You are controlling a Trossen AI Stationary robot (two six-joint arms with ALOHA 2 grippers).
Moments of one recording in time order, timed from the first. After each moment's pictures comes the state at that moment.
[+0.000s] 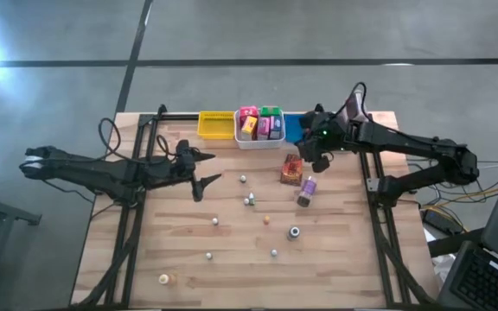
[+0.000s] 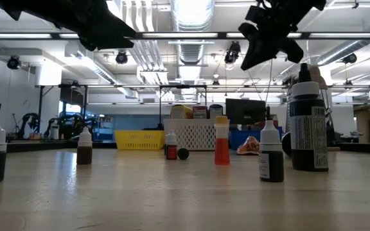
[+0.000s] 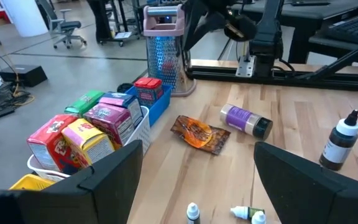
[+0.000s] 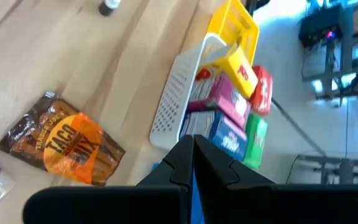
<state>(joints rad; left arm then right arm) -0.07 0.86 0.57 0.09 -0.42 -0.03 -0.32 1.22 1.04 -0.57 0.10 -0.92</state>
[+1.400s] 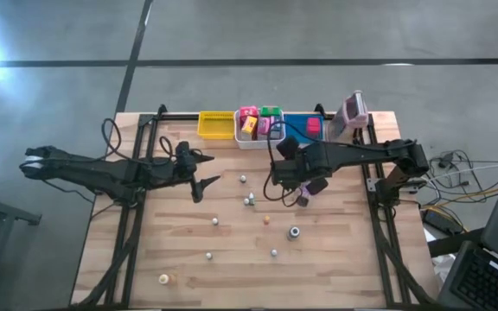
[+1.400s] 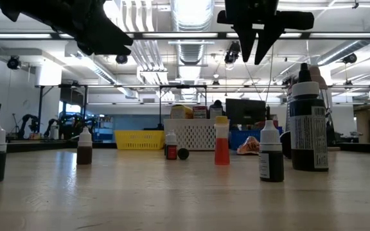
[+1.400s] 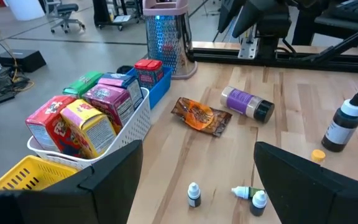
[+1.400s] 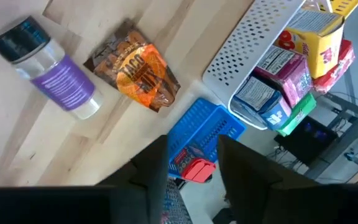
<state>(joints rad) -0.07 0.87 0.57 0.02 -0.42 -0.06 0.07 1.73 1.66 -1.41 0.52 -0.58</state>
